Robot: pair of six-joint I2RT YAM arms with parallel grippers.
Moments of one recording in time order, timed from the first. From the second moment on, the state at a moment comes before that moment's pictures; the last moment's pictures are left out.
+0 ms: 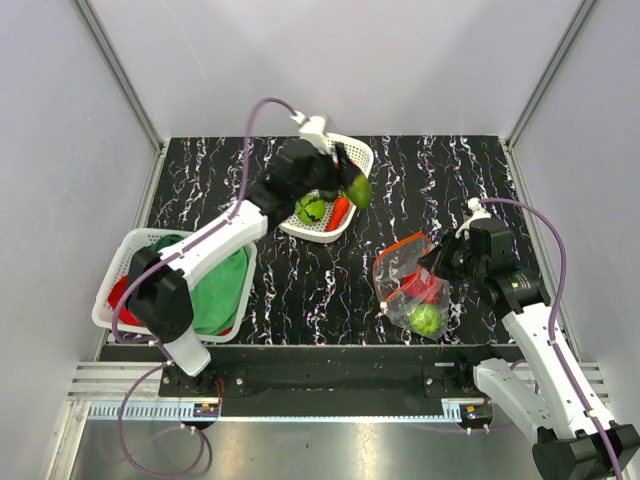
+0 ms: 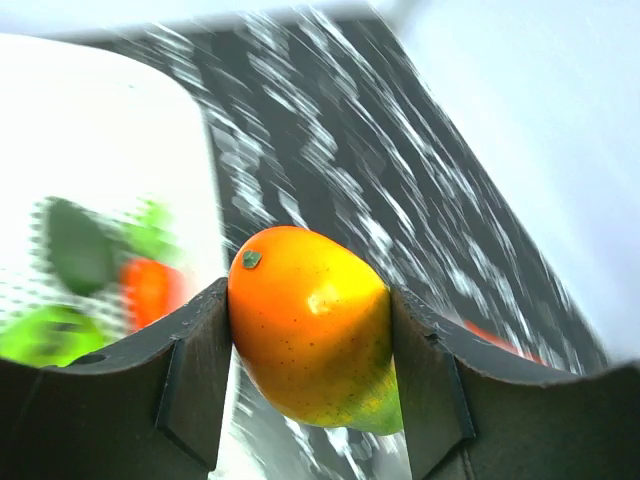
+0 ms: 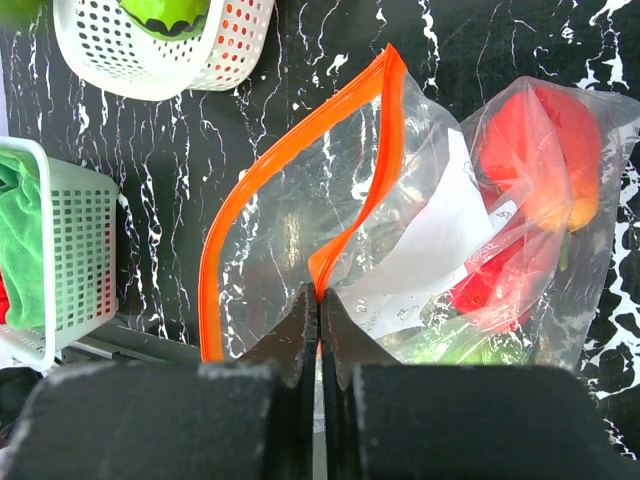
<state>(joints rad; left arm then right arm) -0.71 1.66 1.43 -0.03 0.02 -0.42 0.25 0.79 0.82 -0.69 -0.19 0.56</state>
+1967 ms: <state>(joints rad) -1.01 1.62 1.22 0.00 0.14 -0.49 0.25 0.77 0.93 -0.76 -0.28 0.54</state>
